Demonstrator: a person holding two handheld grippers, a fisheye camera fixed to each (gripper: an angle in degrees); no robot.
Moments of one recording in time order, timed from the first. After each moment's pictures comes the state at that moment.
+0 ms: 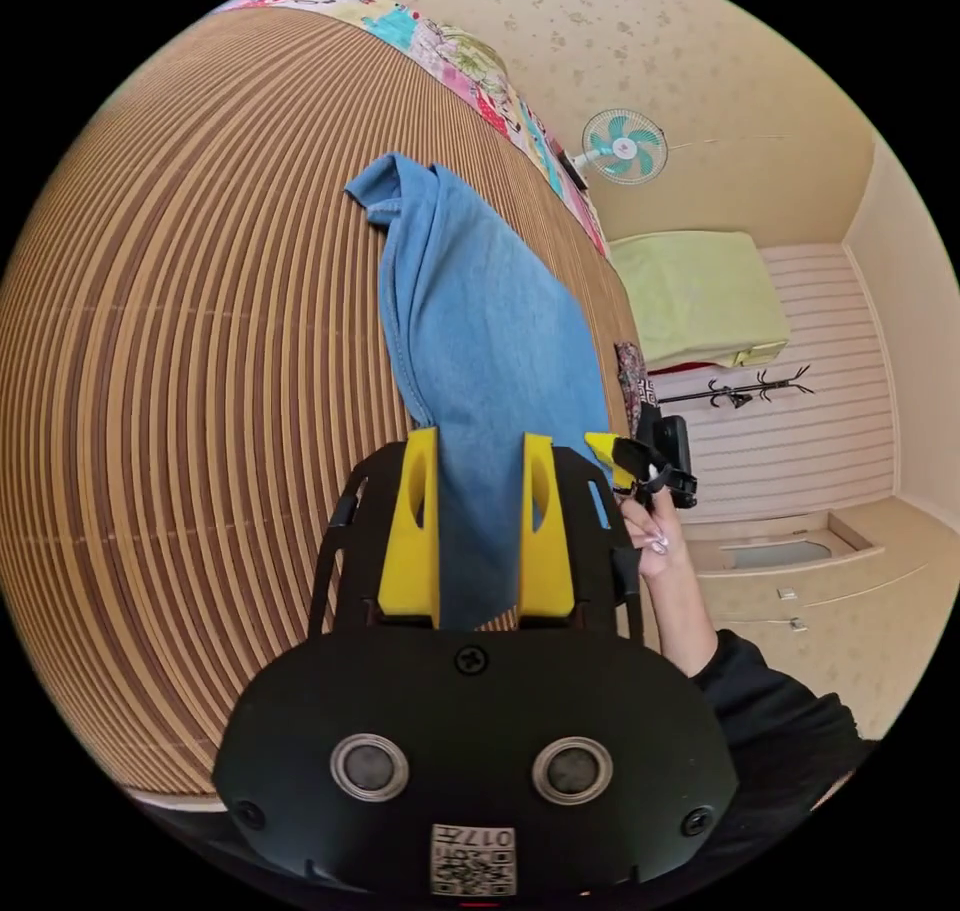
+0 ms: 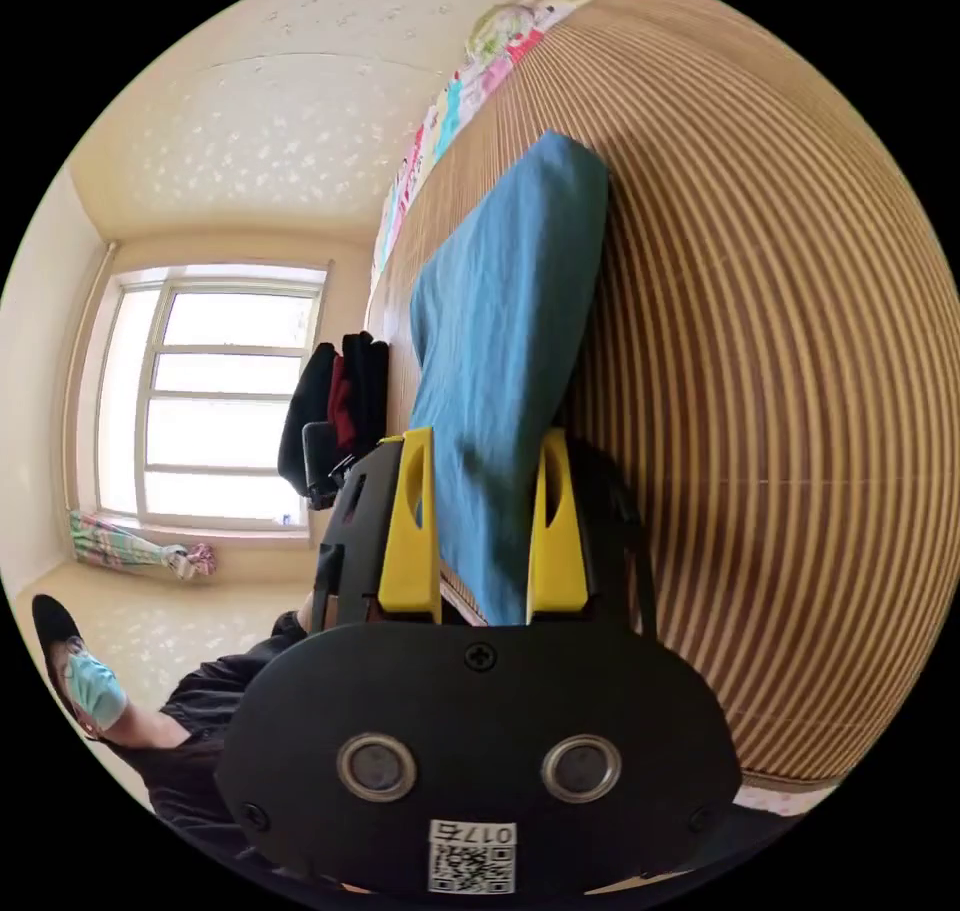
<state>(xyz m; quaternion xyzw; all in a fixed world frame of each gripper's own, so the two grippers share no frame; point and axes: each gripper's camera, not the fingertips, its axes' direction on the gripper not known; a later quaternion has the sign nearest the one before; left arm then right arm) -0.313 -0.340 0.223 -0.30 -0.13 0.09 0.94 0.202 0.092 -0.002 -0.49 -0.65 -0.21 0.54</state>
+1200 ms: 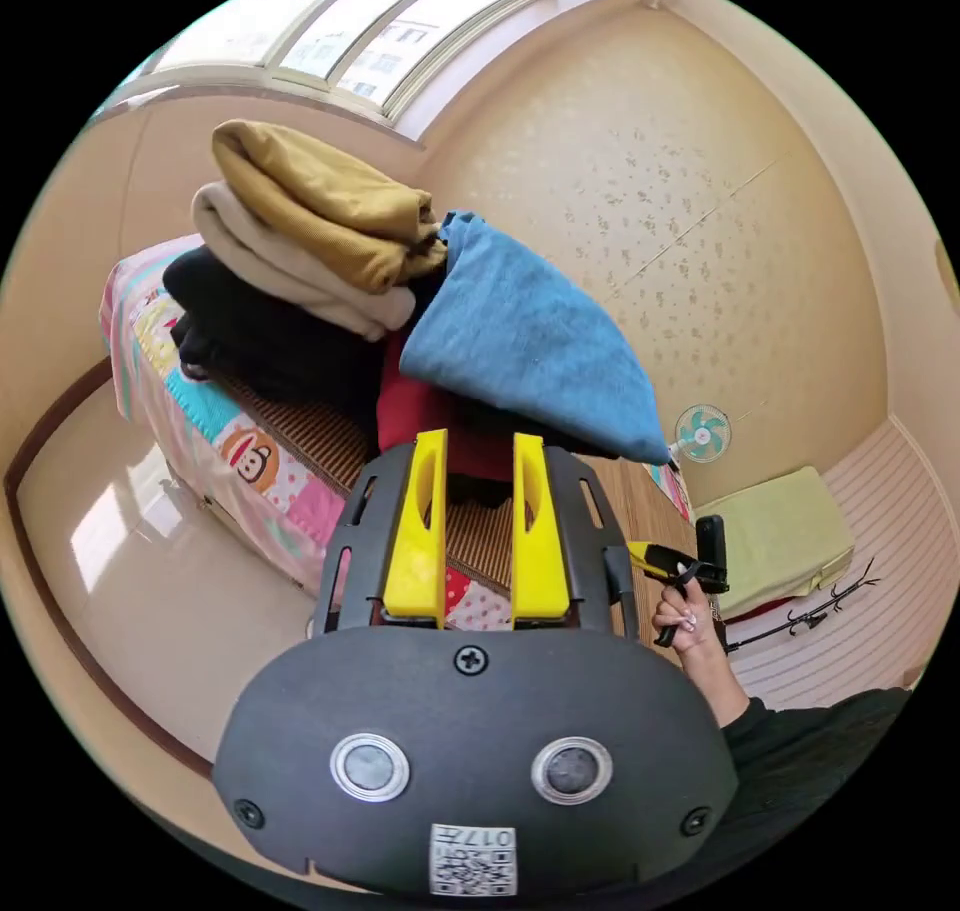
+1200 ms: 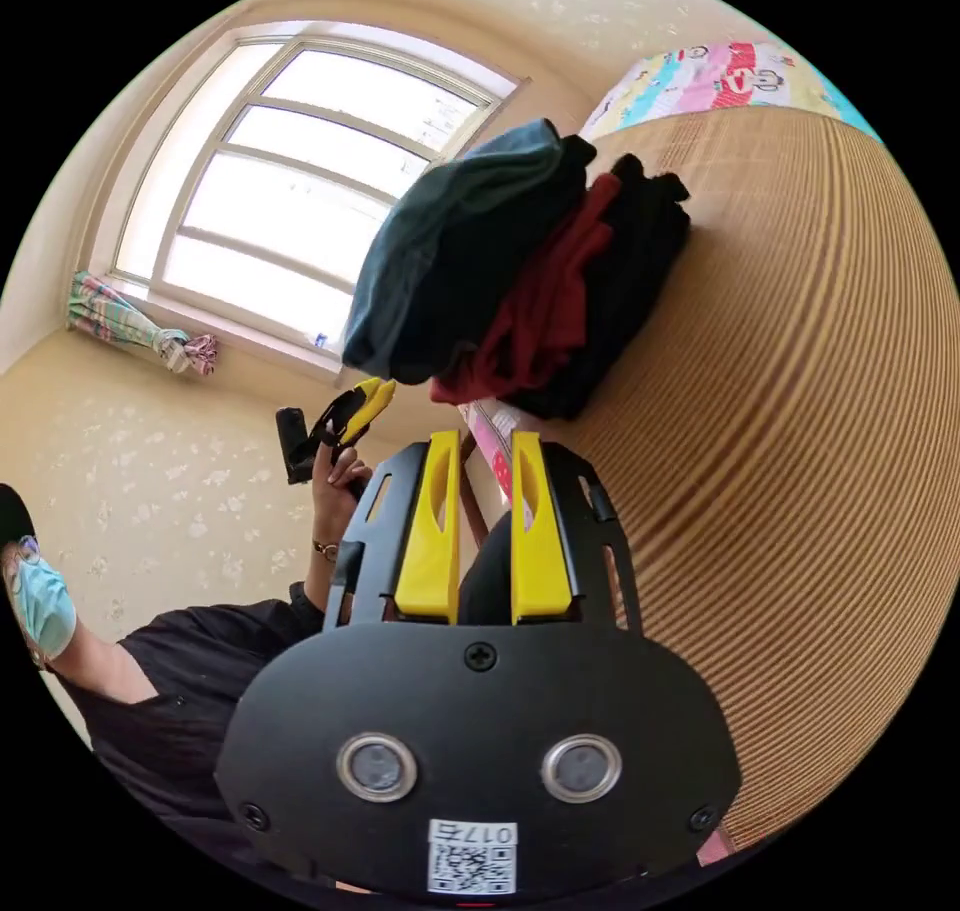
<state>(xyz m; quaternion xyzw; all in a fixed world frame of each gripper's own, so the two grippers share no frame) -0.232 -0.293 -0.263 0.13 -0.27 0.08 0.95 0.100 0.220 -0.341 -0.41 -0.70 -0.46 0.36</state>
